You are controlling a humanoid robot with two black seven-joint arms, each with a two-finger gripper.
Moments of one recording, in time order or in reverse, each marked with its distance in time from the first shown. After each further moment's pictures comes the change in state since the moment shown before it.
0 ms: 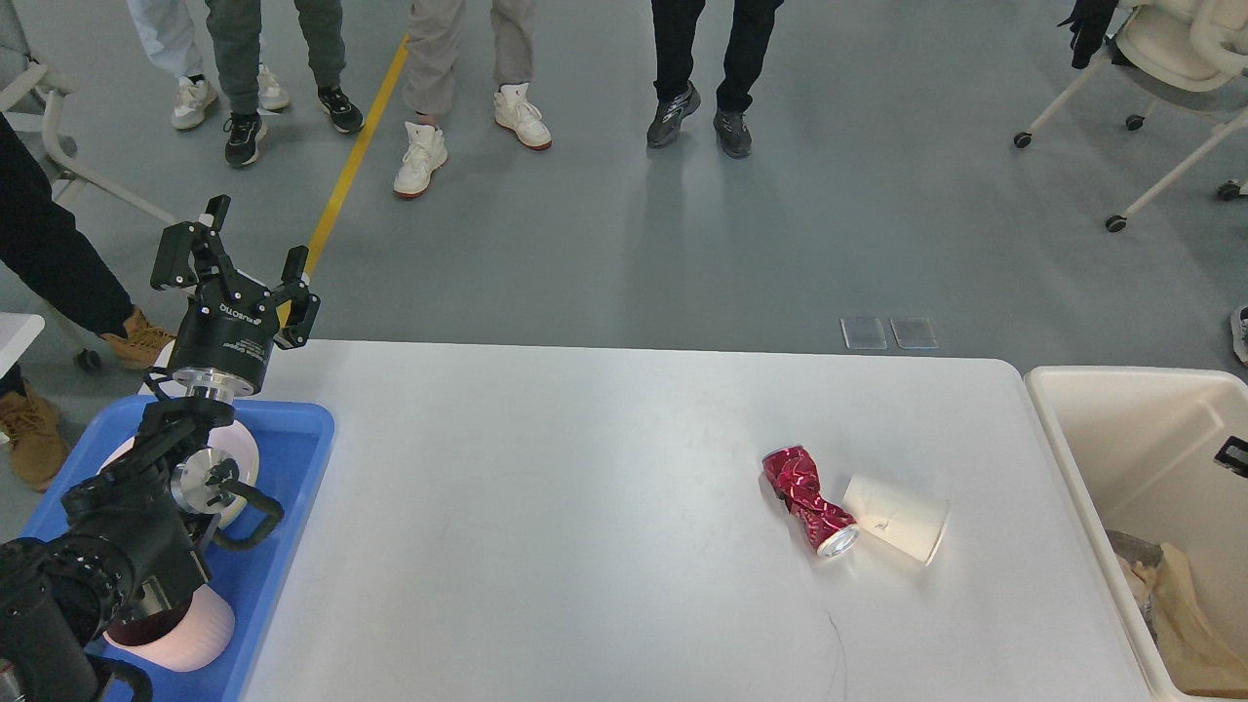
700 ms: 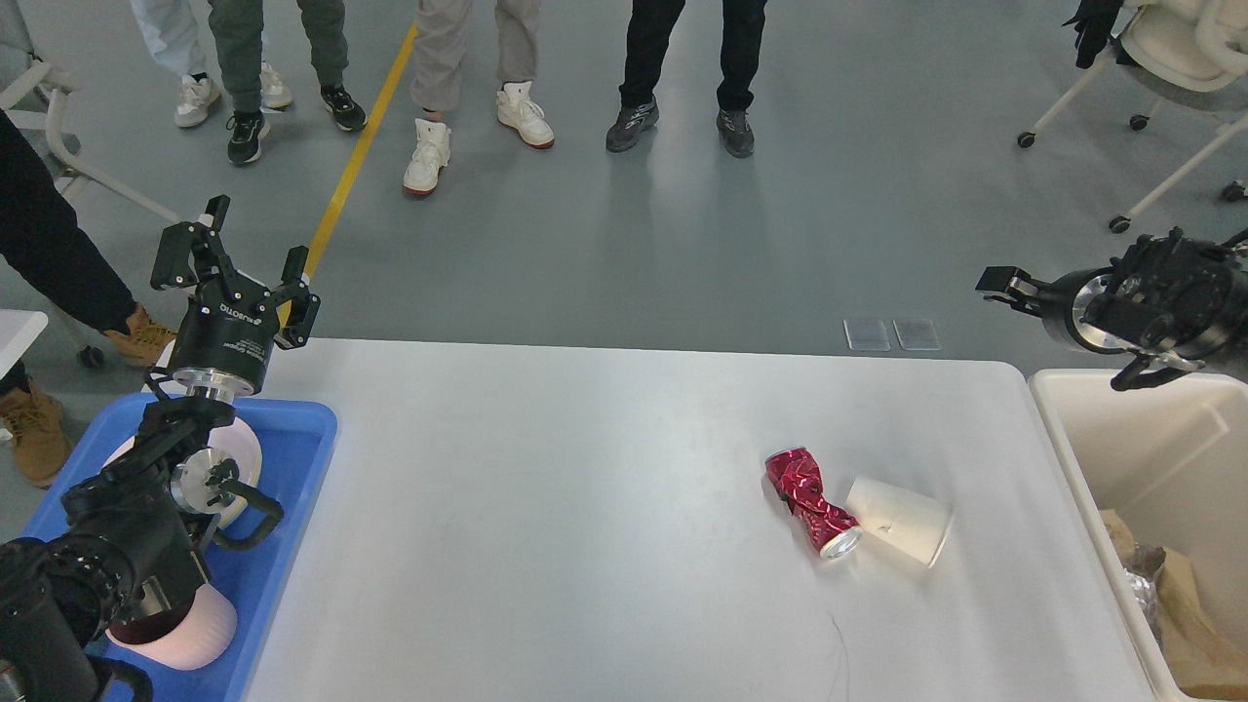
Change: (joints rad) left arm 0.000 0.000 0.000 0.000 0.000 0.000 0.000; right arm 0.559 0.218 -0.012 0.291 0.000 0.159 -0.004
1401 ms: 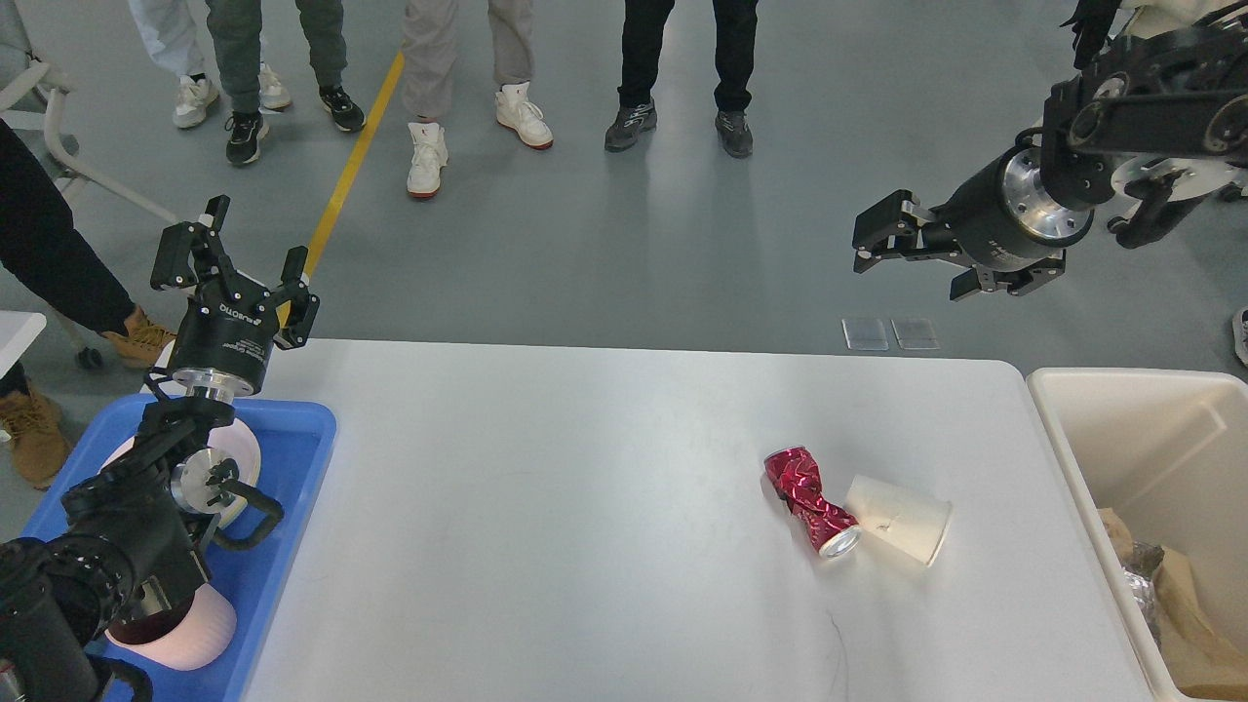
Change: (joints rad) left arm 0.000 0.000 0.000 0.000 0.000 0.000 0.000; right arm 0.498 0.075 -0.098 0.401 0.001 0.310 -0.001
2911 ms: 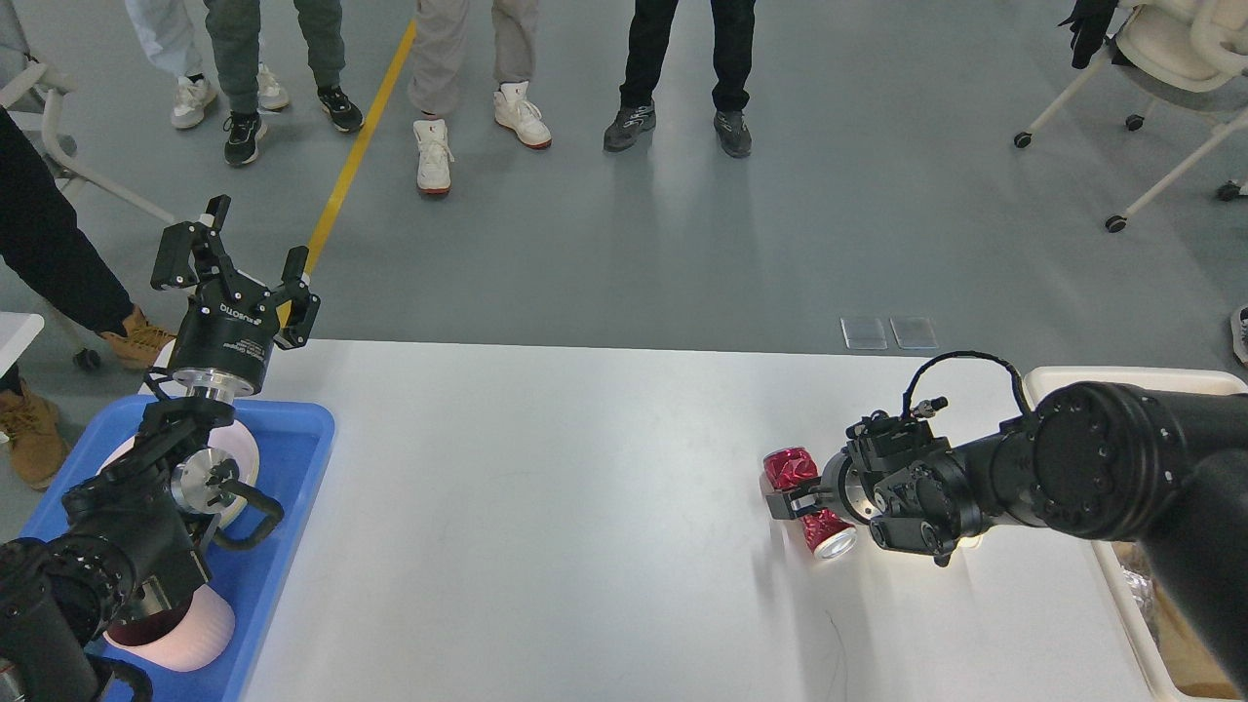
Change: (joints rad) left arm 0.000 0.000 0.000 0.000 0.000 0.000 0.000; right arm -0.789 0.340 -0.002 -0.304 -0.460 -0.606 0.012
